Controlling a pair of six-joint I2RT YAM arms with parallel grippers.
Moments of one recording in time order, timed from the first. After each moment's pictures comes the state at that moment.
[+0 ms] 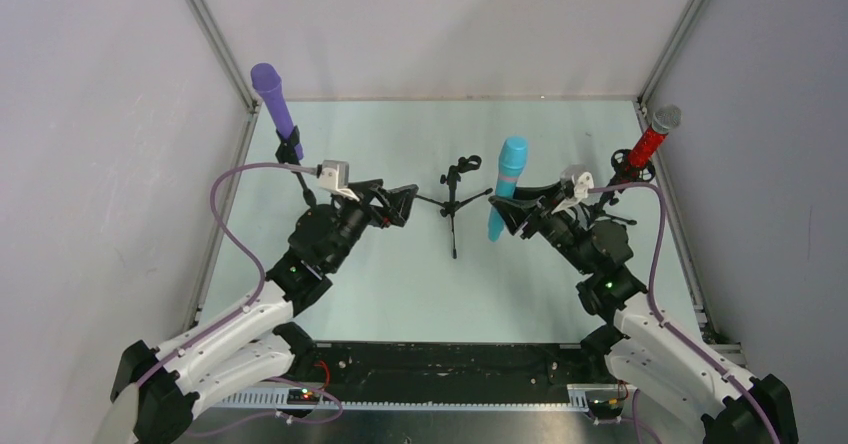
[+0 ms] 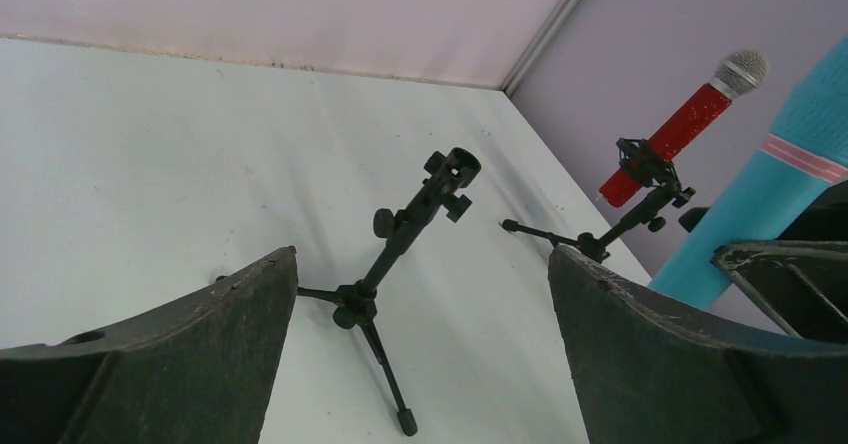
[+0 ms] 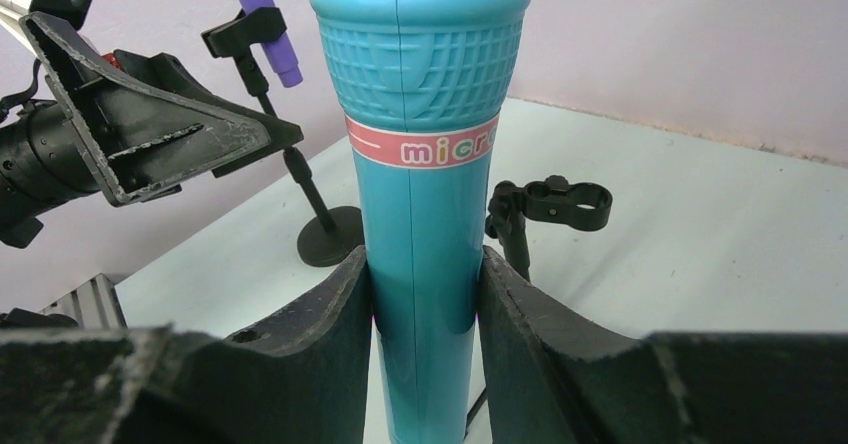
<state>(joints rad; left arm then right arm) -0.70 0.85 0.52 0.41 -0.21 -0.45 0.54 0.74 0.43 0.55 -0.21 0.30</state>
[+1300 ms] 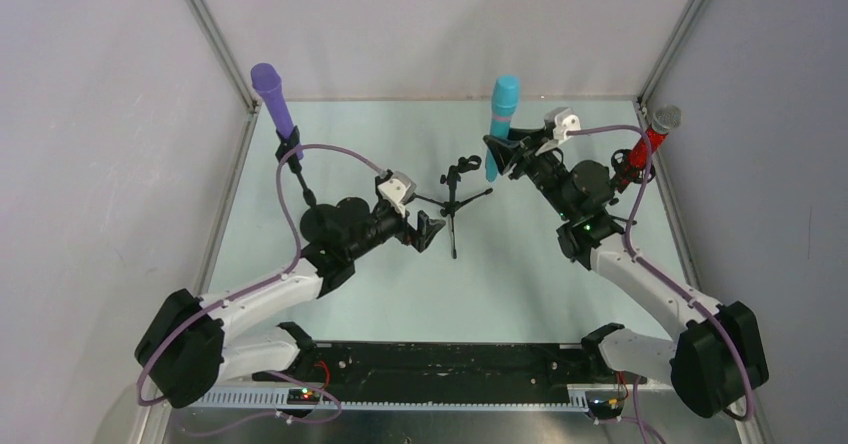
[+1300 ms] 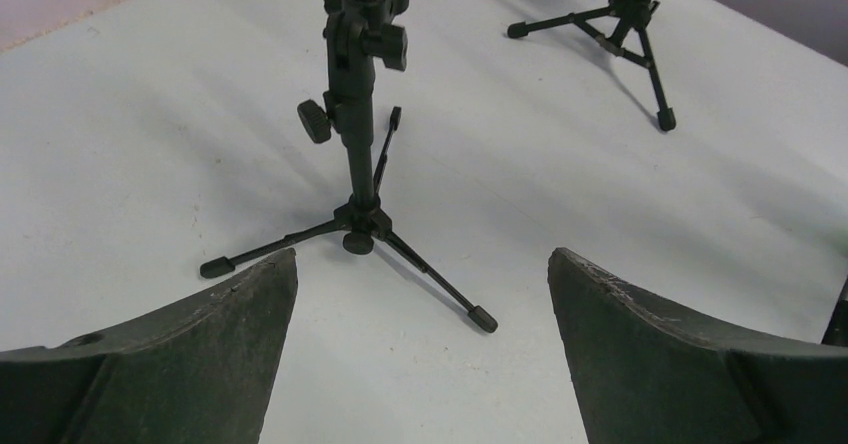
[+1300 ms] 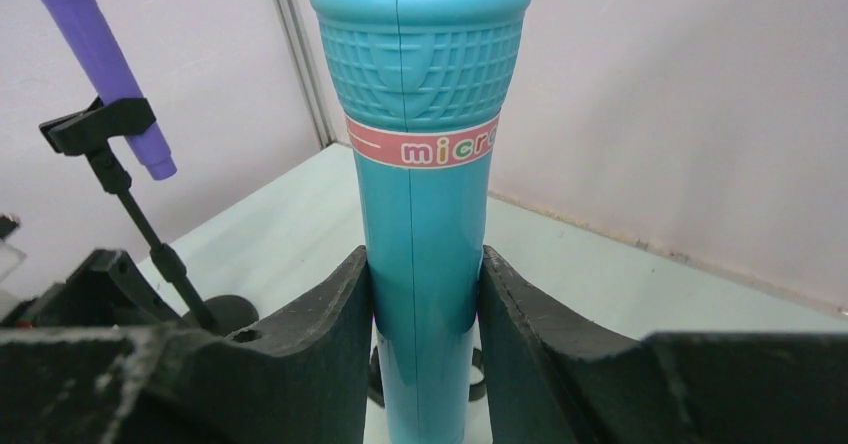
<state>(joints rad) -0.70 1.13 0.55 0.43 0.15 -0.06 0.46 1.13 0.74 0.65 -0.17 0.16</state>
